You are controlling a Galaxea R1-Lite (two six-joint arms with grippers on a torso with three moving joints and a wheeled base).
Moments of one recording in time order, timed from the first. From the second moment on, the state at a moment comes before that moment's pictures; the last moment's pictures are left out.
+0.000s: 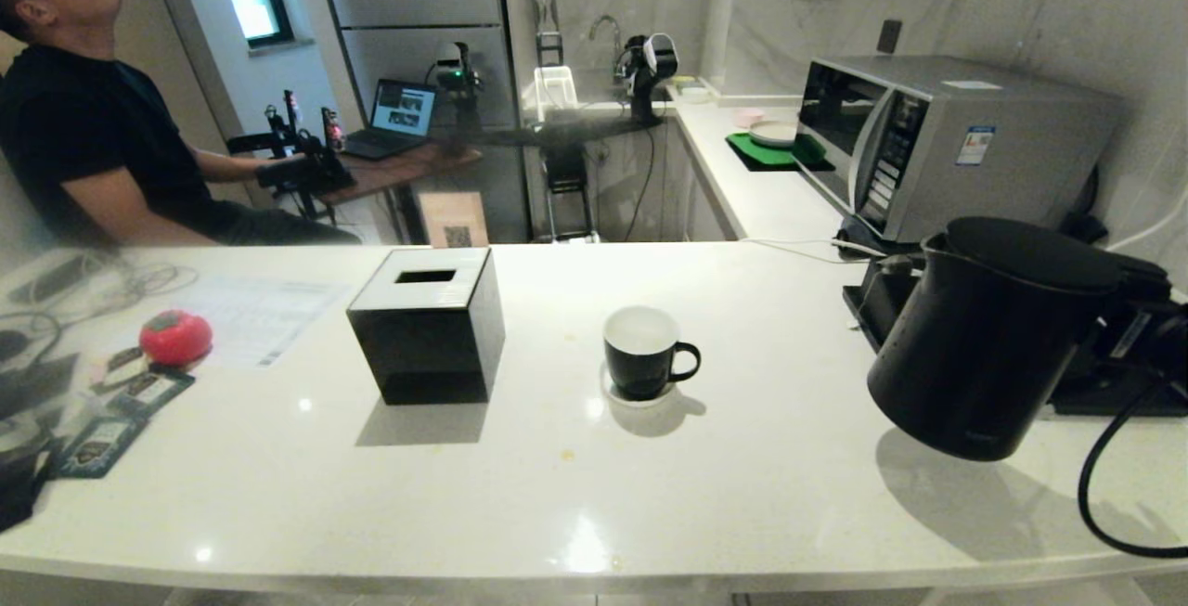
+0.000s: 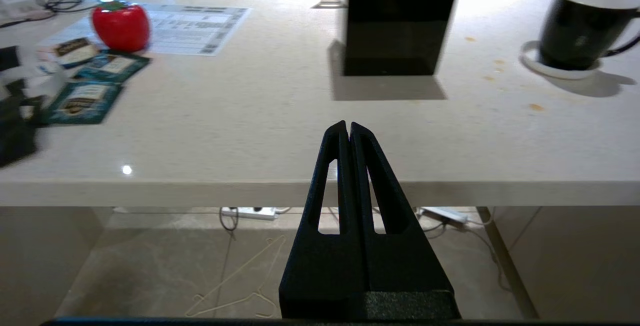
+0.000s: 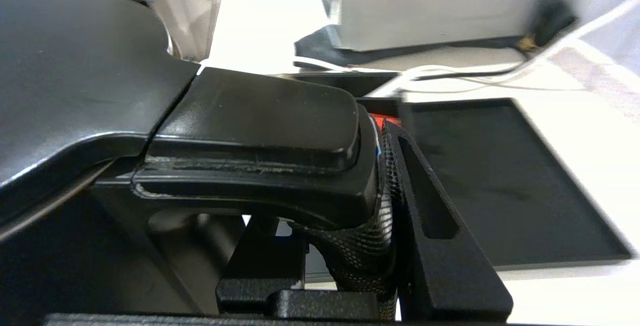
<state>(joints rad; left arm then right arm) 0.00 0.00 0.00 0.00 0.00 -0.02 -0.25 1.55 -0.38 -1.20 0.10 0.06</state>
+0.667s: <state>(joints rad) 0.00 0.00 0.00 0.00 -0.01 -0.02 -0.25 1.55 -0.38 -1.19 0.10 0.06</state>
